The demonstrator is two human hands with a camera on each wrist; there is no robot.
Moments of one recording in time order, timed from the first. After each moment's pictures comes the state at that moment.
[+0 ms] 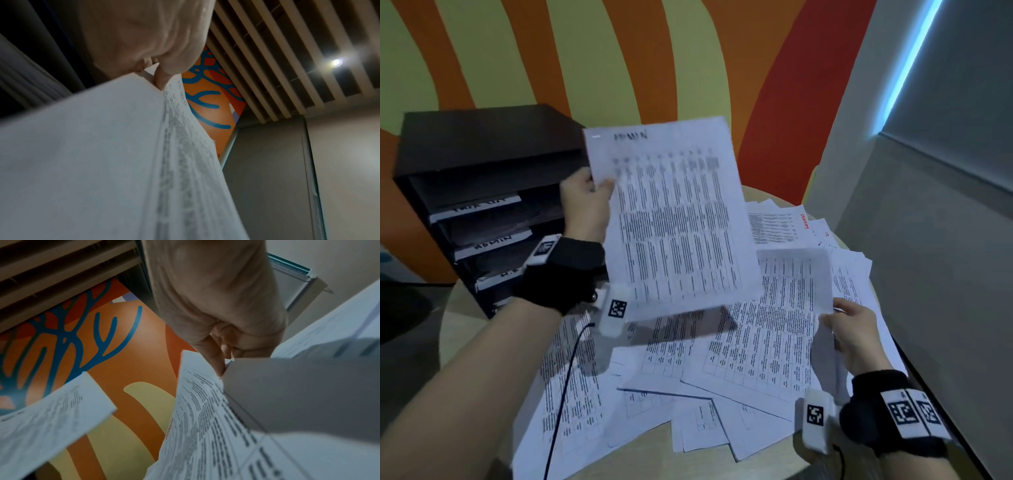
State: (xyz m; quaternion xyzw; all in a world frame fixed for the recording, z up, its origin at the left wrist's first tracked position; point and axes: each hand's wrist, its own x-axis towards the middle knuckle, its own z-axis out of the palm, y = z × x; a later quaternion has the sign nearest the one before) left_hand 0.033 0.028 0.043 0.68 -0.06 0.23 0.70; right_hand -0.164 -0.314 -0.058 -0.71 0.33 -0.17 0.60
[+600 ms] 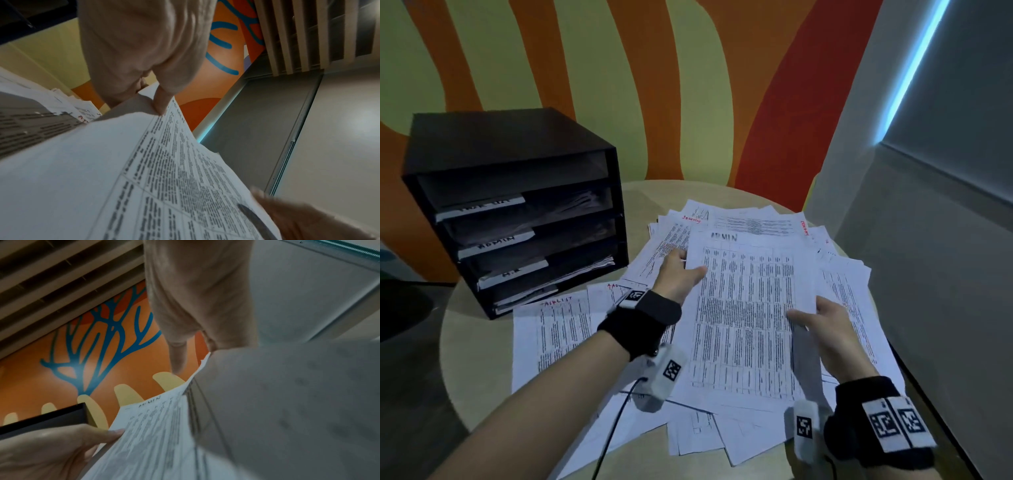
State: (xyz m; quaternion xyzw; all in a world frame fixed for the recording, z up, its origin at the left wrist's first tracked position) left_hand -0.016 -0.074 -0.050 0.77 -0.04 -0.06 0.63; right_hand -0.157 -0.285 -0.044 -0.74 0.22 -0.14 0.62
